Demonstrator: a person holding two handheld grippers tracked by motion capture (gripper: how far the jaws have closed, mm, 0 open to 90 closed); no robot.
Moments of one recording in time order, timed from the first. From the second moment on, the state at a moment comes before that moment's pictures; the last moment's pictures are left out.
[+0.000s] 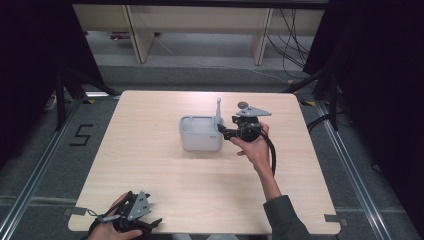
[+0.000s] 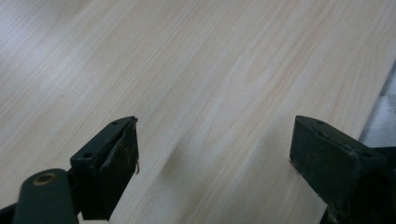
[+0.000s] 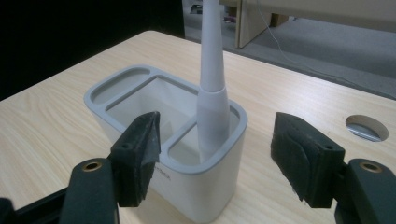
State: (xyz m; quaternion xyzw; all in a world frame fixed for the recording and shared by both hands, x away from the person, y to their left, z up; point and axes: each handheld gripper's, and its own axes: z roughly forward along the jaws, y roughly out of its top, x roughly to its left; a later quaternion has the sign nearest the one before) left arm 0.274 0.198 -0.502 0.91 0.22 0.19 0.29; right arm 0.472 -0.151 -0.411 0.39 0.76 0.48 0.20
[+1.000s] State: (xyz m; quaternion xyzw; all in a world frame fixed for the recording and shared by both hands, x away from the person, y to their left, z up) left arm 0.274 0.198 -0.501 0.91 0.22 0.19 0.30; right arm 0.447 -0.163 -0.416 0.39 0.77 0.47 0.19
